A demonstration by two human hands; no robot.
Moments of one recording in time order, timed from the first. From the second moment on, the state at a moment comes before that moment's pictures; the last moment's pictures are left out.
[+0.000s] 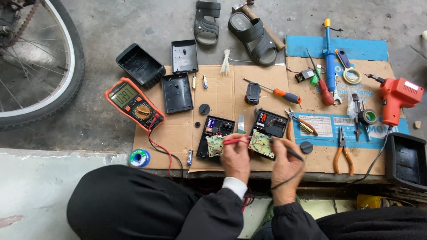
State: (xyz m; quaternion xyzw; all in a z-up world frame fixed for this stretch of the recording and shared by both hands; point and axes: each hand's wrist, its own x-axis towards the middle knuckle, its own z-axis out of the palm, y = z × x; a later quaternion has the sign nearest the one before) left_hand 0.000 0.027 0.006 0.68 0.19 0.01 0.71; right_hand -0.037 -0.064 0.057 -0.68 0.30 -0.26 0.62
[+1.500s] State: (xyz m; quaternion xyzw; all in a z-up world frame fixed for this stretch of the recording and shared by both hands) left_hand -0.002 0.098 -0.025 0.75 0.24 -0.01 0.62; right_hand -0.025 0.001 0.006 -0.60 0.31 -0.14 0.72
